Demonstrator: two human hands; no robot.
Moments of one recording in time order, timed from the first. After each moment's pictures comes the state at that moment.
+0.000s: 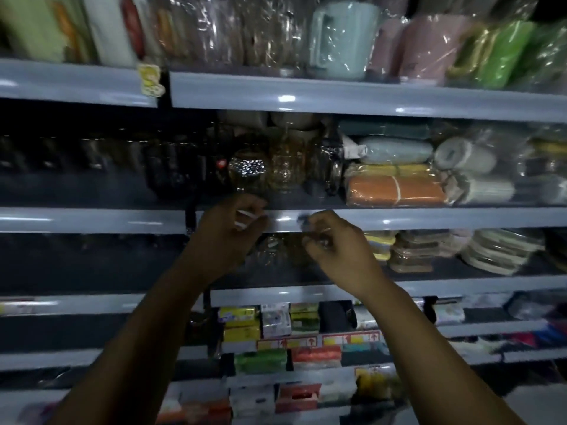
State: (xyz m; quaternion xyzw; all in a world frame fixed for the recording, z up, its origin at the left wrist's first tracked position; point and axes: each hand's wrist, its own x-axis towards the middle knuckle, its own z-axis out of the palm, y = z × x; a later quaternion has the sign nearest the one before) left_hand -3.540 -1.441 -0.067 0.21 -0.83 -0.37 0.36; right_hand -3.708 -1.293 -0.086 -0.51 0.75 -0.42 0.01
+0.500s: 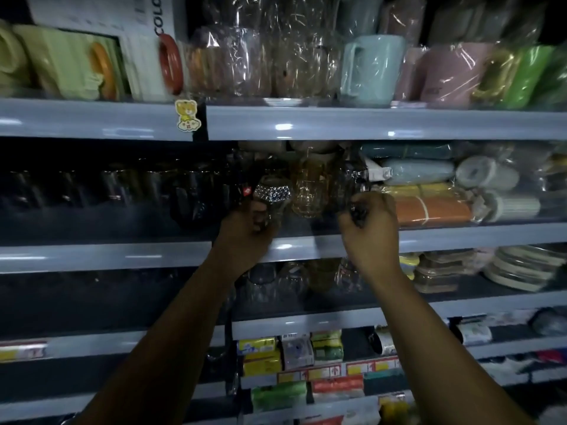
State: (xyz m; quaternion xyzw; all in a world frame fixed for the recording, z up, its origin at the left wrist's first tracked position) left_hand -3.566 -1.507 -0.061 0.26 -0.80 -0.40 0.37; right_hand -3.722 -1.359 -0.060 -0.35 0.76 -0.51 -0.17
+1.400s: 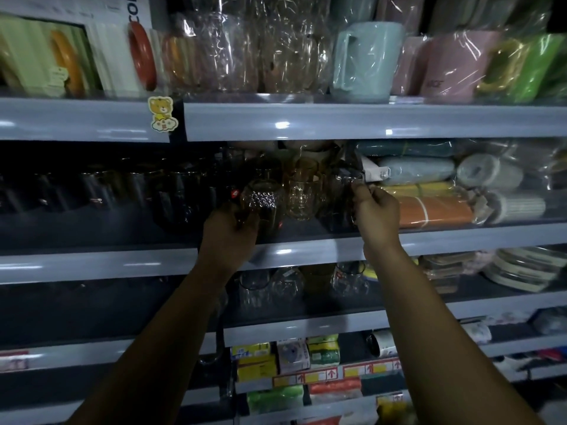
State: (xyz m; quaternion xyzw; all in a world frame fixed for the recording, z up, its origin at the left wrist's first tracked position) left_hand -3.585 -1.530 -0.067 0.35 -0.78 -0.36 0.37; right_hand -3.767 -1.385 -0.045 -0.20 0.65 -0.73 0.05
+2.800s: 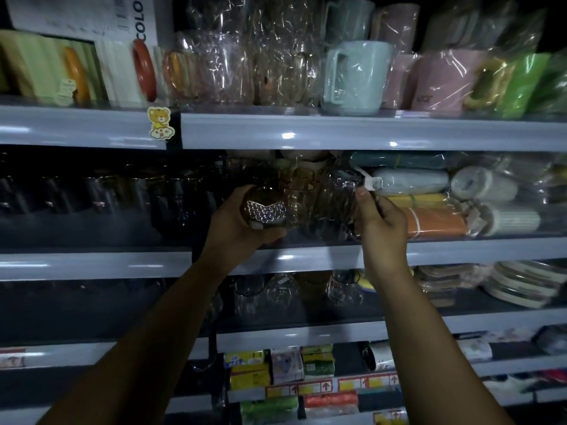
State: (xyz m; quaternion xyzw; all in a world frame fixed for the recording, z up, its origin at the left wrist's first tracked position) left_hand -3.601 -1.524 -0.061 0.24 -0.79 -0.39 0.41; right_hand -3.748 -1.351 -0.039 -0.29 0.55 -0.78 0.03
